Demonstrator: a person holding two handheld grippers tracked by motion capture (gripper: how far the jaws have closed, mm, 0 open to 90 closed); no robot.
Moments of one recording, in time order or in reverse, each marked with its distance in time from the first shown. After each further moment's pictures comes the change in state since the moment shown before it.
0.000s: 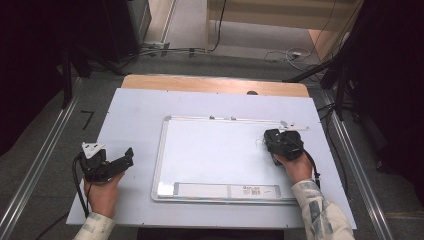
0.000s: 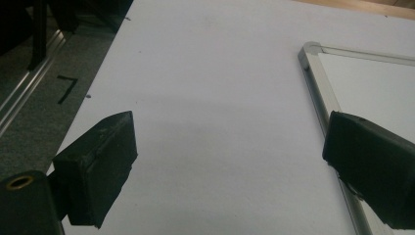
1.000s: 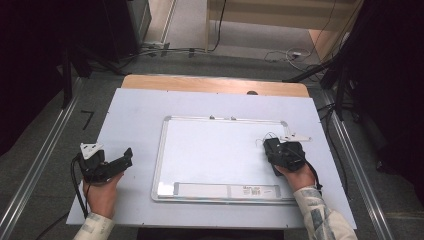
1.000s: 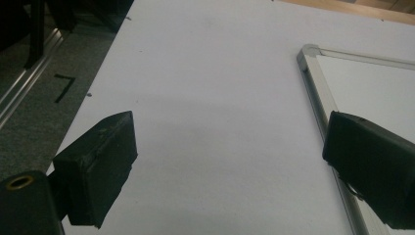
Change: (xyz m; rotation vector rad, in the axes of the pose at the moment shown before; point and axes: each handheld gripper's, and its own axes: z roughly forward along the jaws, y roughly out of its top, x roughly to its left) left arm 0.003 -0.001 -0.002 -0.001 -0.008 -0.013; right arm 0.007 -0.023 -0.021 0.009 0.028 -0.008
